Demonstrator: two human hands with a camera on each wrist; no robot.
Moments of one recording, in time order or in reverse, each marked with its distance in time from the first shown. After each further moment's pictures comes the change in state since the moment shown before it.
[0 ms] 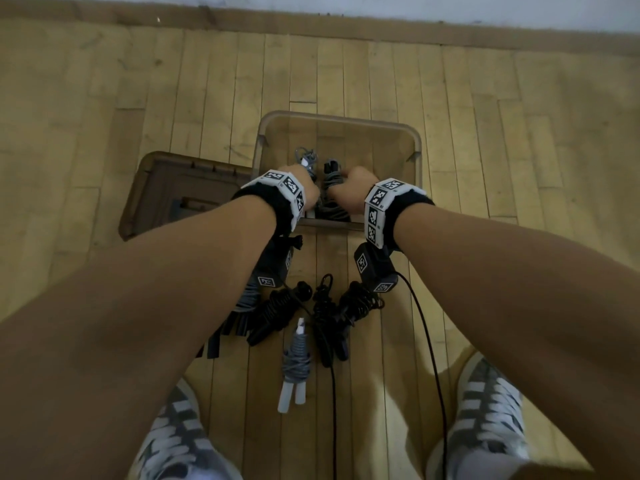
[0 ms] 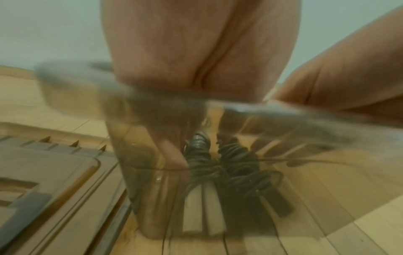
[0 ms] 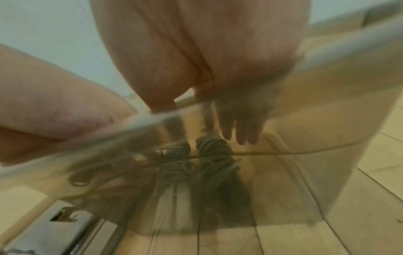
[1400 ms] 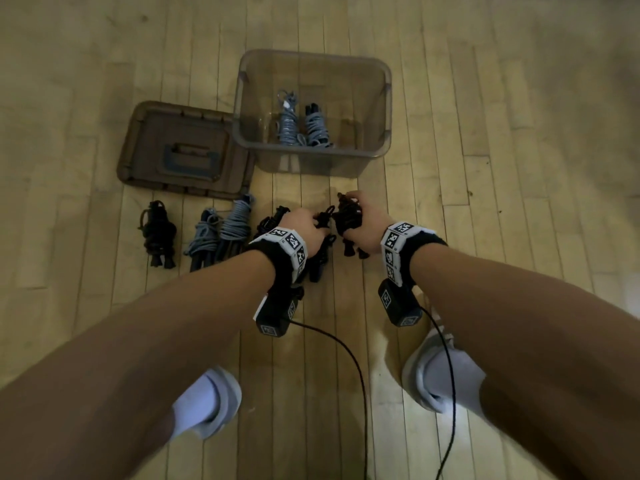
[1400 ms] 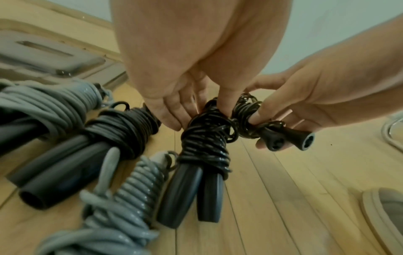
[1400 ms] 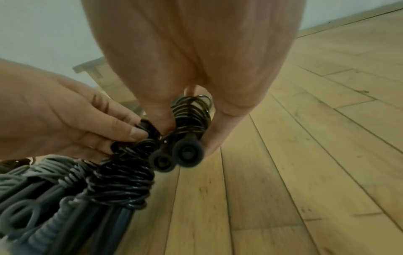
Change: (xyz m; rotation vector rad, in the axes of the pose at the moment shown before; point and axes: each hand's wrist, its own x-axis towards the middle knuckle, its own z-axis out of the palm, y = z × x) left_hand -0.154 -0.012 0.124 -0.306 -0.187 0.070; right_hand -0.129 0.136 0.069 0.066 -0.009 -0.052
